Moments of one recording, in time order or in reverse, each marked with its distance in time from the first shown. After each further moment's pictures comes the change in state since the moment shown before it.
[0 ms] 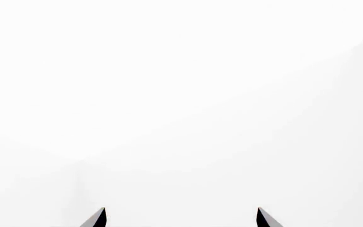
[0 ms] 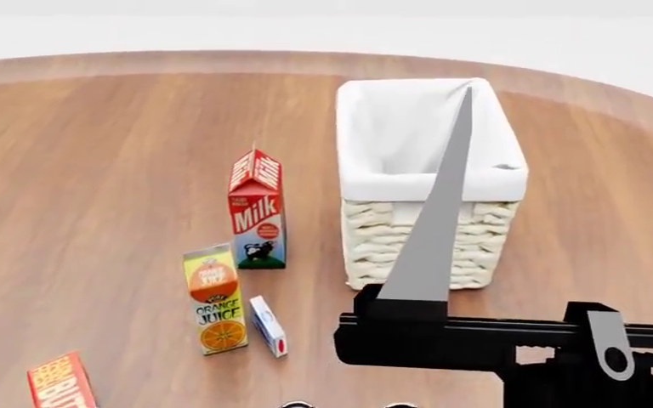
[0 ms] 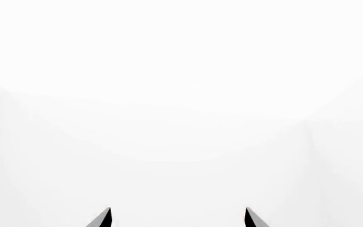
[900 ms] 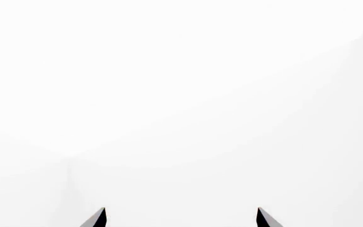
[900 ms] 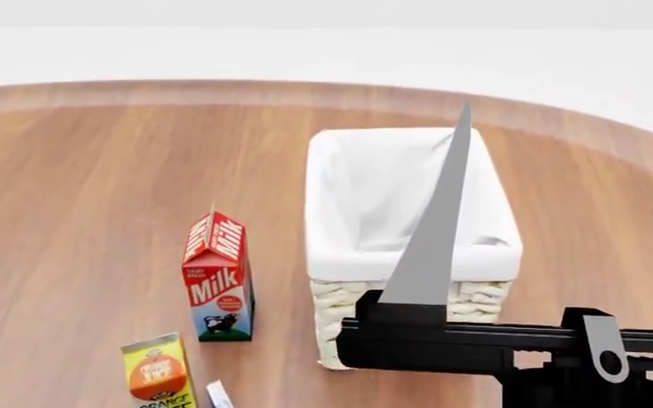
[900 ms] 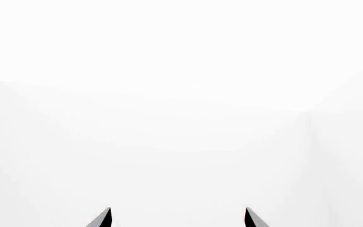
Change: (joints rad) left arm 0.036 0.000 0.002 0.000 -0.017 0.022 -0.020; right arm -0.011 0.031 -0.021 0.013 0.014 -0.022 0.035
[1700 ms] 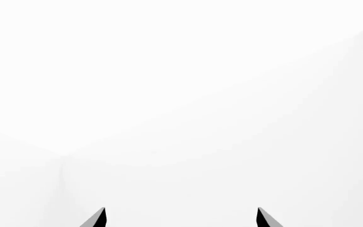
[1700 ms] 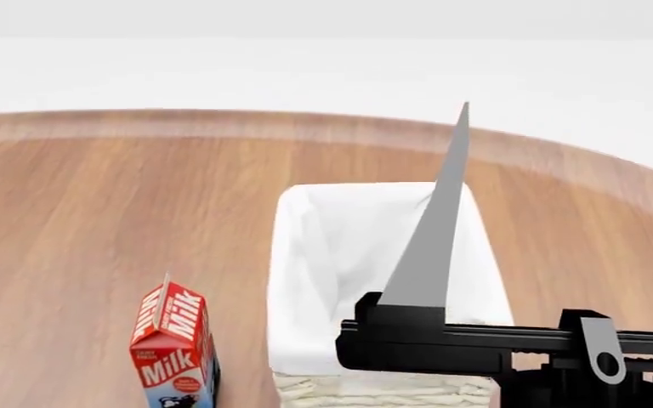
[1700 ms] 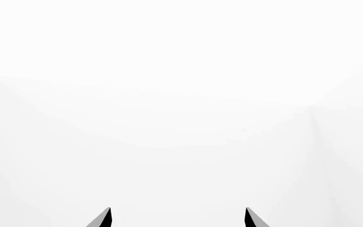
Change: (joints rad) left arm 0.004 0.000 -0.001 0.000 -0.003 0.002 -0.004; right arm -0.002 0.016 -0.016 0.009 0.005 -0.020 0.019
